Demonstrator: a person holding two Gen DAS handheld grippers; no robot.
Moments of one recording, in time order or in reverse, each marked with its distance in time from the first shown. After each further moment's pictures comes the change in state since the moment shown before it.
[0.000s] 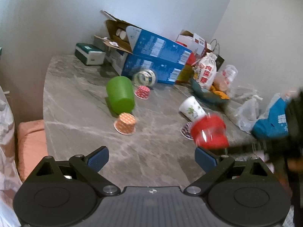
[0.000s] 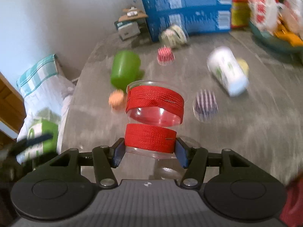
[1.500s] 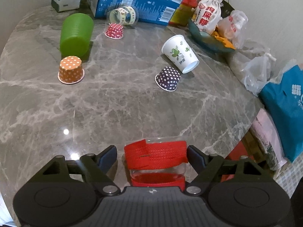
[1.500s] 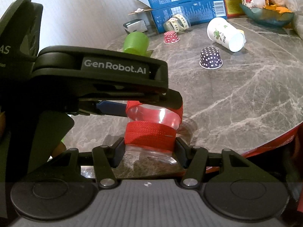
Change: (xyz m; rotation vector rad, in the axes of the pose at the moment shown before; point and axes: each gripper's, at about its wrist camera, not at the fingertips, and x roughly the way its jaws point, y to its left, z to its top) left arm 0.109 -0.090 -0.014 -0.029 0.356 0.055; right arm 0.014 0.000 -0.101 0.036 -0.138 0.089
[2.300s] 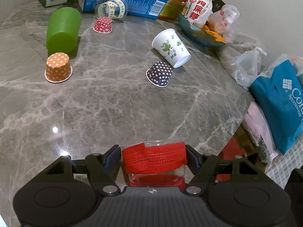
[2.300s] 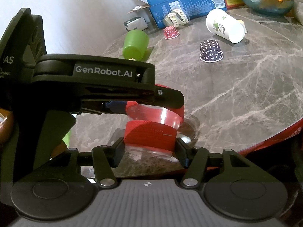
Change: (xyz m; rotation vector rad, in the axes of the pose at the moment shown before) left arm 0.008 0.007 0.005 0.029 0.039 -0.086; right arm 0.001 -0.009 0.001 0.053 0.026 0.059
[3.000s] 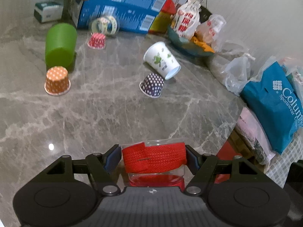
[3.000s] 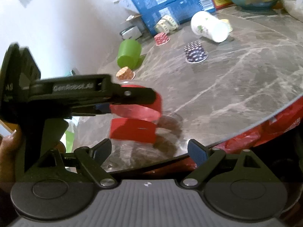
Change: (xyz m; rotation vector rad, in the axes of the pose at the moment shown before) left arm -0.017 -0.001 -0.014 0.060 -0.124 -0.032; right arm -0.027 -0.024 -0.013 0.075 -0.057 0.041
